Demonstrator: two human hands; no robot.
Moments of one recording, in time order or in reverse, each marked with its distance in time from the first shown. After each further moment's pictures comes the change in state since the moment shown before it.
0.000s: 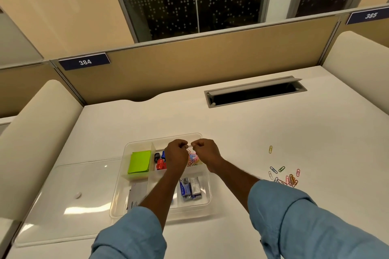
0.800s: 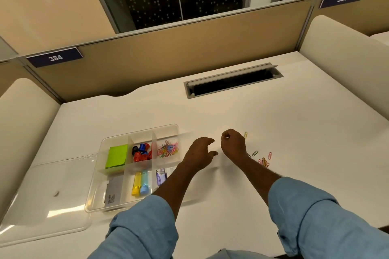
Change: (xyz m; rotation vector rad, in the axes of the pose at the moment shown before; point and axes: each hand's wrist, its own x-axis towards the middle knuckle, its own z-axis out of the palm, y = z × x) left_hand -0.069 0.040 0.092 0.354 -0.531 0.442; right_hand -0.011 0.067 -0.138 -0.268 0.339 -0.079
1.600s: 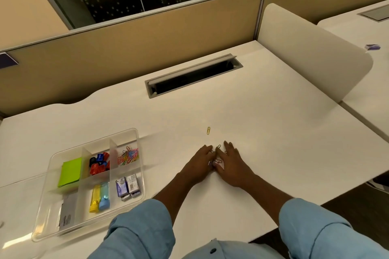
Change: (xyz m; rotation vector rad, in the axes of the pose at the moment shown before) left_hand 0.008 0.063 0.092 -0.020 -0.375 0.161; right_hand -0.036 0.125 -0.080 -0.549 -0.312 -0.206
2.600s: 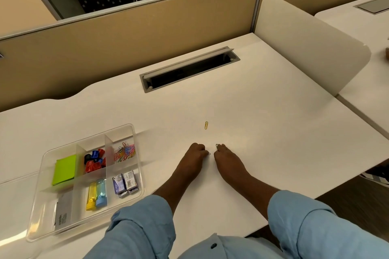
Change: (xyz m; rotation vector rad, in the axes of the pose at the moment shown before) left_hand 0.000 -0.024 0.007 0.267 0.286 0.226; right_hand -0.005 -0.028 -0.006 -0.209 0.058 -0.015
